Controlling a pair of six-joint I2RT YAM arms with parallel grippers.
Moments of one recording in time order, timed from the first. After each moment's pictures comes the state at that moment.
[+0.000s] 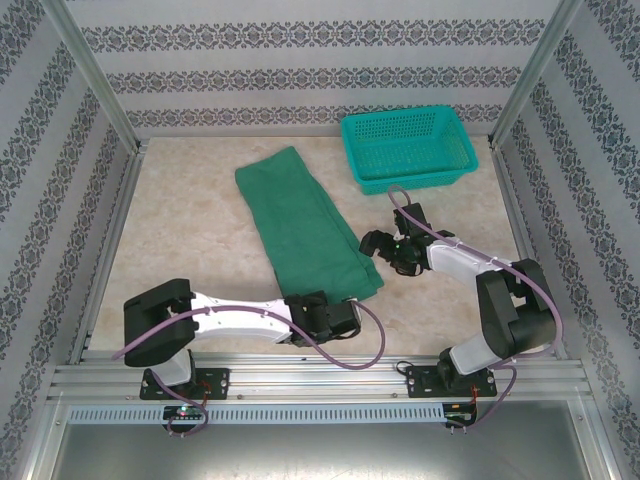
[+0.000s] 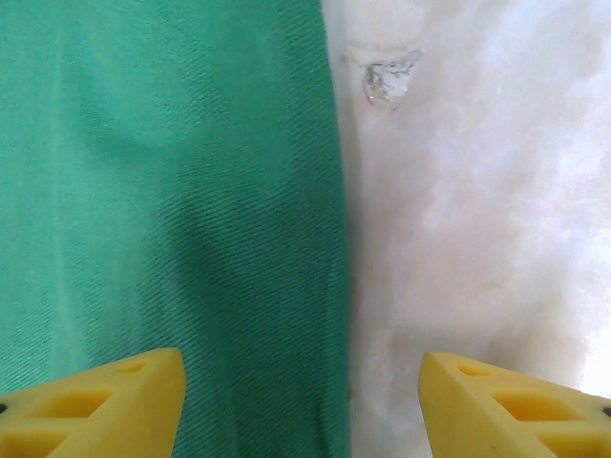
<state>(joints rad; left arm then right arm) -1.27 1.68 0.99 -0.57 -0.44 0.08 0.30 1.52 0.76 -0.31 -0.23 0.71</state>
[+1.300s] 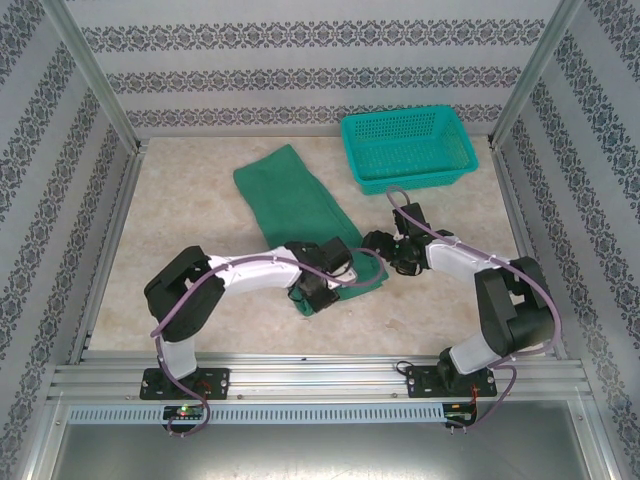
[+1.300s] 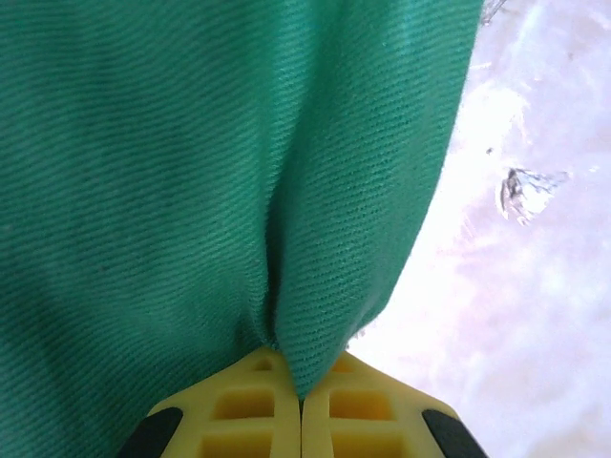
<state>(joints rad) -0.91 1.84 1.22 -0.72 0.09 0.04 0.30 1.52 0.77 -0.32 -0.19 0.69</state>
